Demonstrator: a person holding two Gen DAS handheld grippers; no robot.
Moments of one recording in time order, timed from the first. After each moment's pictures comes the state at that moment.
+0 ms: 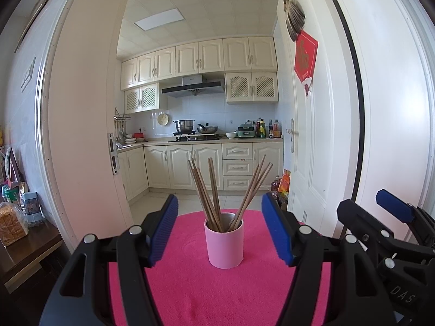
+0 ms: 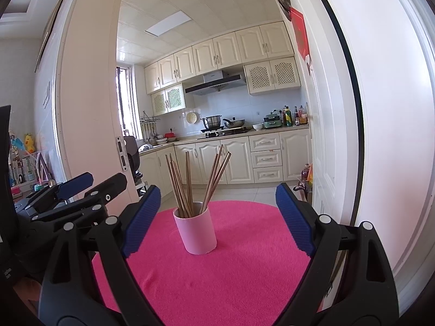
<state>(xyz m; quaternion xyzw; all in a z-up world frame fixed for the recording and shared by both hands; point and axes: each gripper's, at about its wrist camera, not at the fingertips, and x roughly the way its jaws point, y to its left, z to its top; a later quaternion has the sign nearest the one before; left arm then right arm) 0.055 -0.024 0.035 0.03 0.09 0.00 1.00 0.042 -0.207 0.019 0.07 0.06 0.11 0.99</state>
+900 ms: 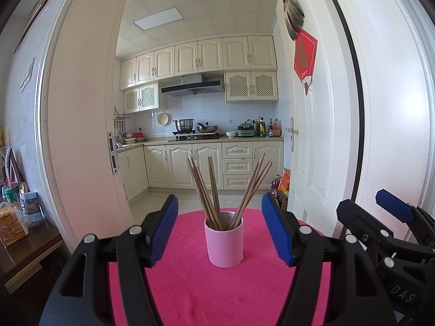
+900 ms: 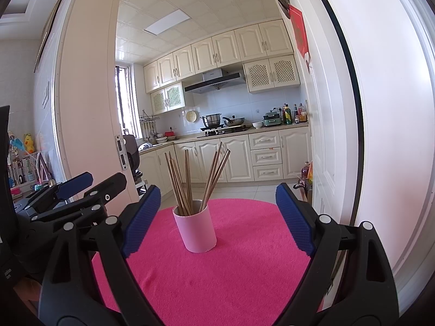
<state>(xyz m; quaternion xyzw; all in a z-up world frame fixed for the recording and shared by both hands) 0.057 -0.024 0.034 0.03 0.09 0.00 1.00 0.042 -0.207 0.017 0.08 0.06 0.11 0.99</state>
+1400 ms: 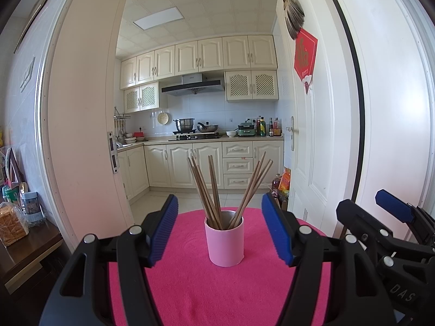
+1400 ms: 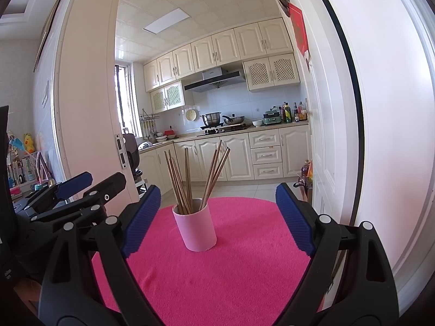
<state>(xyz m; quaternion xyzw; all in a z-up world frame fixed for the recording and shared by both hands) 0.057 -0.023 0.031 0.03 0.09 0.00 1.00 0.041 -0.205 0.015 0.08 0.07 0.11 0.99</state>
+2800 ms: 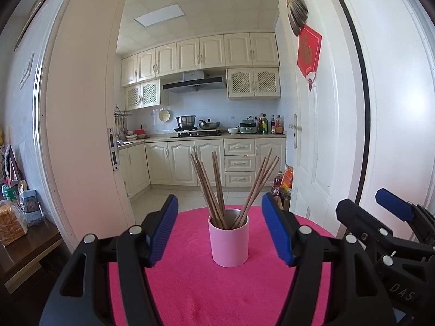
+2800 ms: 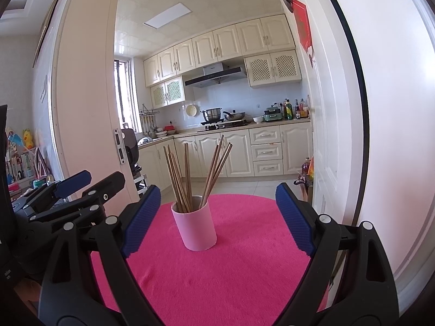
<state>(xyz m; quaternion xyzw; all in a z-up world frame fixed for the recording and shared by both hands) 0.068 -0.015 0.026 0.03 0.10 0.00 0.99 0.055 -0.200 0.013 0.07 0.08 0.11 0.99</state>
